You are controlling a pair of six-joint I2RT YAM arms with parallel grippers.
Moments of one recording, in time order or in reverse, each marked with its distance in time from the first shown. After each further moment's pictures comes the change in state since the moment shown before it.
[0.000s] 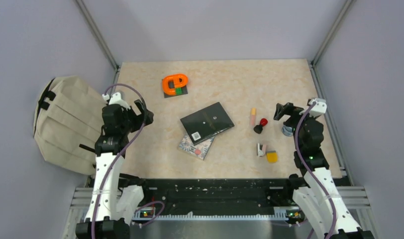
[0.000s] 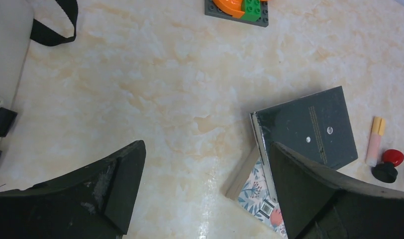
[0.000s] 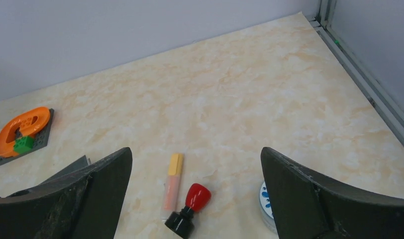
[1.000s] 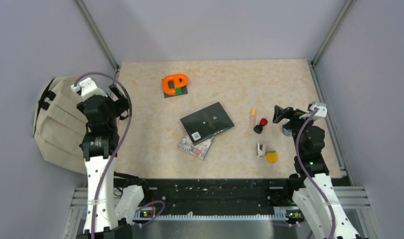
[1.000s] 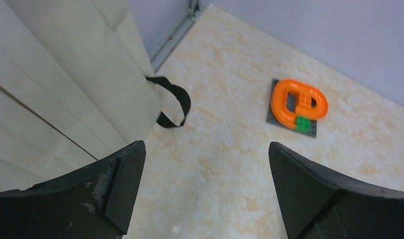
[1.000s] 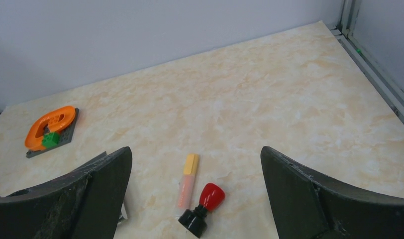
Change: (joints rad) left arm 0.028 -0.020 0.245 -0.065 -0.365 0.085; right arm 0.000 -0.089 -0.054 0.017 -0.062 0.017
